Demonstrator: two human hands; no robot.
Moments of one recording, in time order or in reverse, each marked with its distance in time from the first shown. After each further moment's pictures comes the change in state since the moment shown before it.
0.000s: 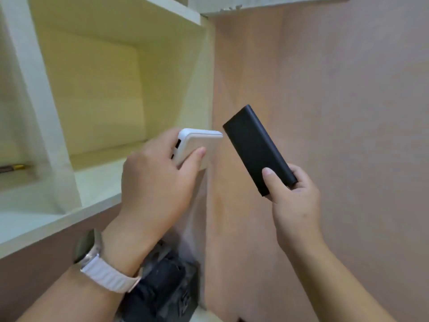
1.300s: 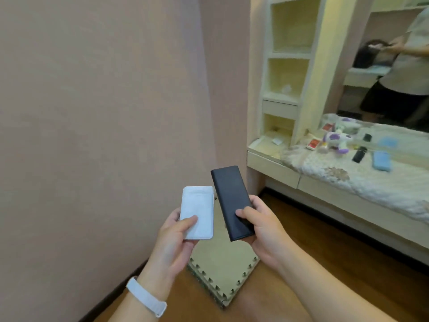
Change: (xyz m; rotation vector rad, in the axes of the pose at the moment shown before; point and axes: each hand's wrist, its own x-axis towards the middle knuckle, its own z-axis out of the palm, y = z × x) left_hand -0.515 0.496 0.060 -1.150 -1.870 -1.079; right_hand -0.483 -0.156 -0.578 0.111 1.022 0.384
